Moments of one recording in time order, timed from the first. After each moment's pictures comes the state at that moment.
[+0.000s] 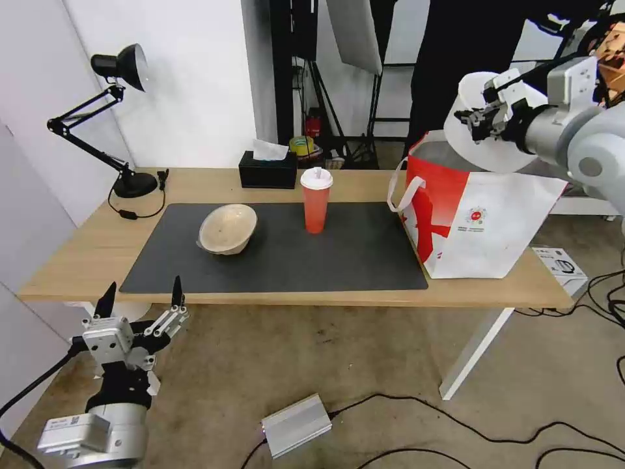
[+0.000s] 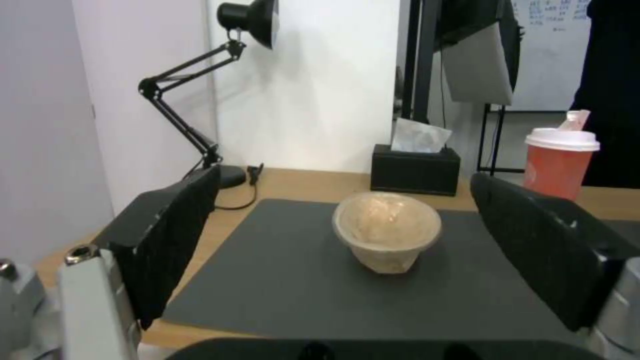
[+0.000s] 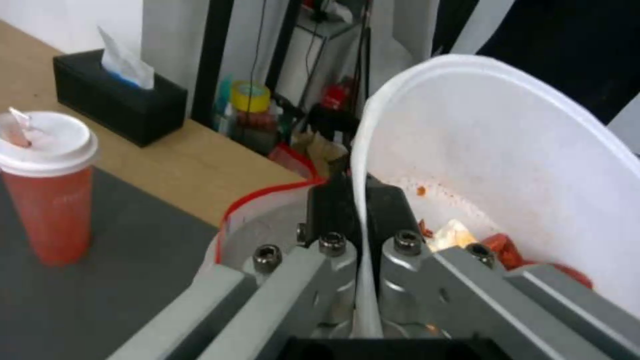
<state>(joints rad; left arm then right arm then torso) 1.83 -1.49 -0.65 -2.50 -0.12 0.03 -0.13 -0.08 0.50 -0.12 1.80 0.98 -0.72 0.07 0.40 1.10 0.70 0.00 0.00</state>
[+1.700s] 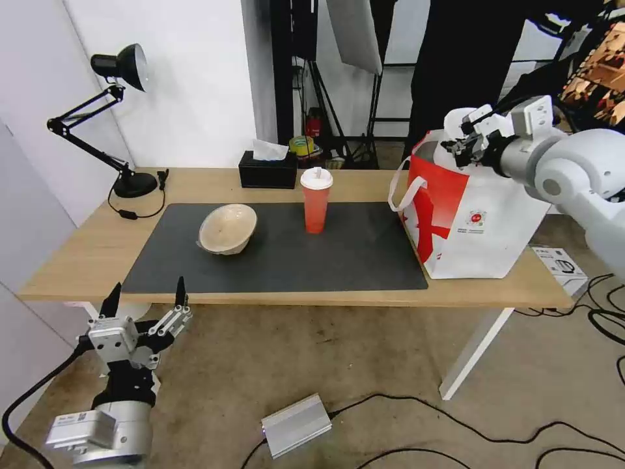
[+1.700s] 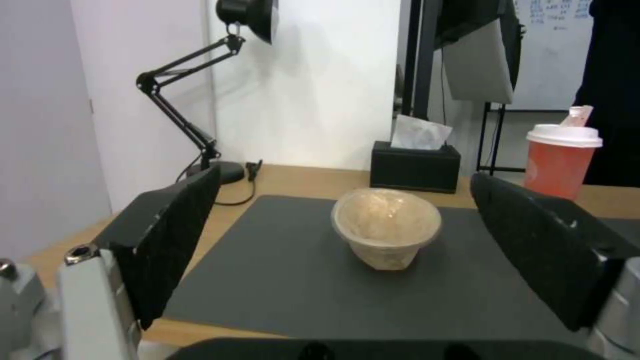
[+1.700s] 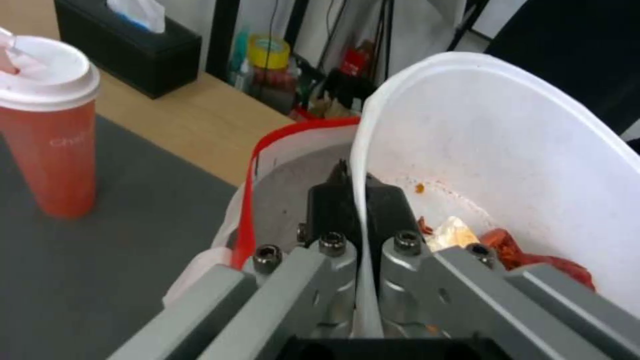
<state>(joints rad) 1.82 -1.49 -0.64 -2.48 -0.12 0.02 -0.14 -0.10 0.55 -0.19 1.73 0.92 -0.72 0.04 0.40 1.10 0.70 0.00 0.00</state>
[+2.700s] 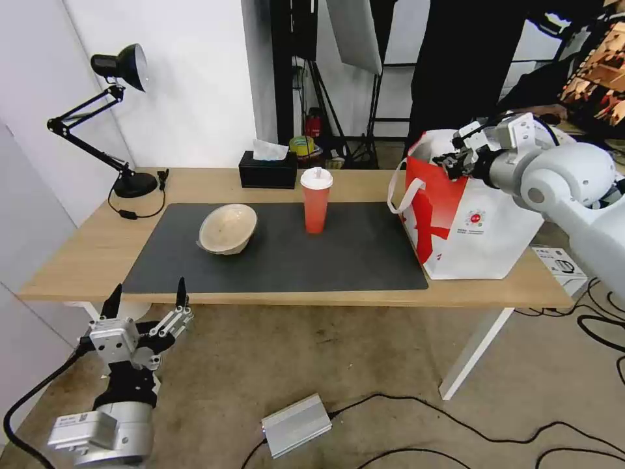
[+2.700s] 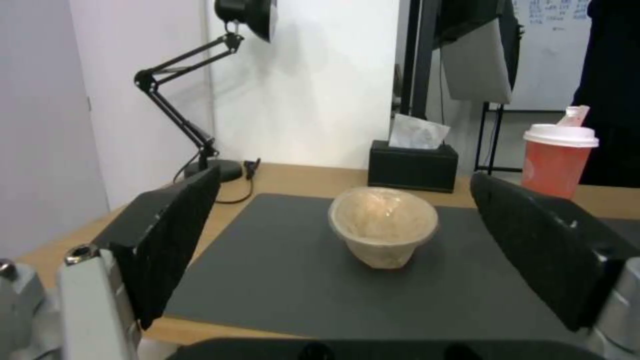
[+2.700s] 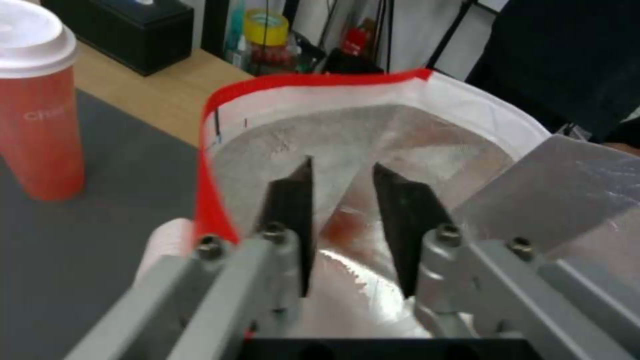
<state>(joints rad) 1.82 -1.50 -0.64 -2.48 -0.12 0.02 -0.14 -0.11 0.58 -0.22 1.69 0.92 -0.72 0.06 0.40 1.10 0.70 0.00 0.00</state>
